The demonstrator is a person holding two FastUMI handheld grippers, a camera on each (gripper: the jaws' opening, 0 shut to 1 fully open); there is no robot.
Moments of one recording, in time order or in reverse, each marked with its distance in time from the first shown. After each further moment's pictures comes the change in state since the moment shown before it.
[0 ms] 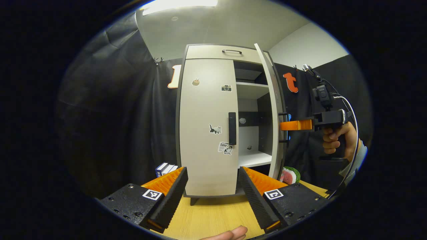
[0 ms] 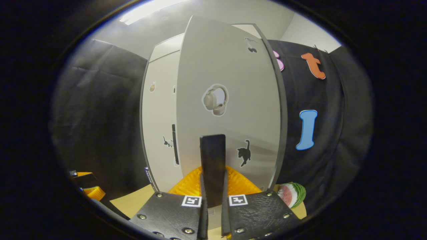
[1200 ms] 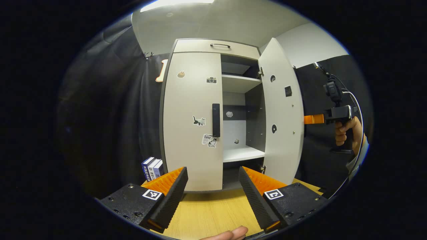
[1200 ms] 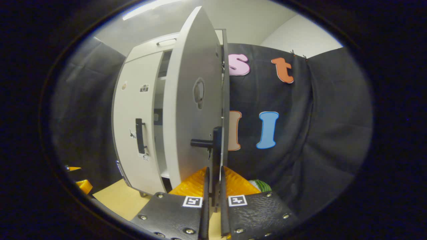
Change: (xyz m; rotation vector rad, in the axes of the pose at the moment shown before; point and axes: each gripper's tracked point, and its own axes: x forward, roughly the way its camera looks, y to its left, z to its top) left arm 0.006 -0.038 -0.023 -0.016 0.059 -0.093; right arm -0.042 -0.098 0.002 -0.069 -0.005 -0.343
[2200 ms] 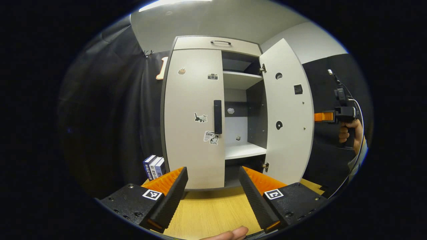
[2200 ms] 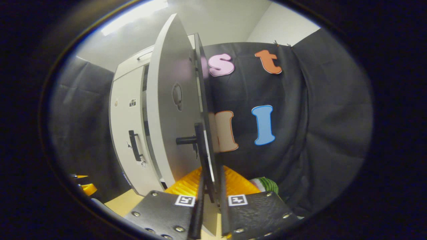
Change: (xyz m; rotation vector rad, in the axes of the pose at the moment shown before) left arm 0.003 0.019 -0.002 0.006 0.023 0.031; right arm -0.002 -0.043 -0.015 0.200 -0.043 0.117
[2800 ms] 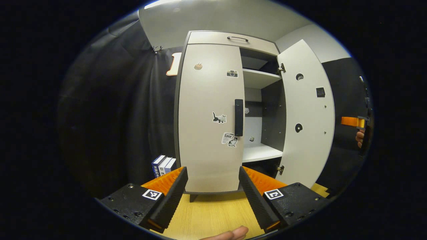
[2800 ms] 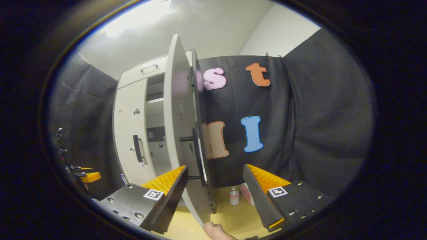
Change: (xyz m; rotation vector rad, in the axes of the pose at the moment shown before) left arm 0.031 0.044 0.005 -0.027 0.019 0.053; right arm -0.078 -0.004 0.010 -0.036 -0.097 -0.024
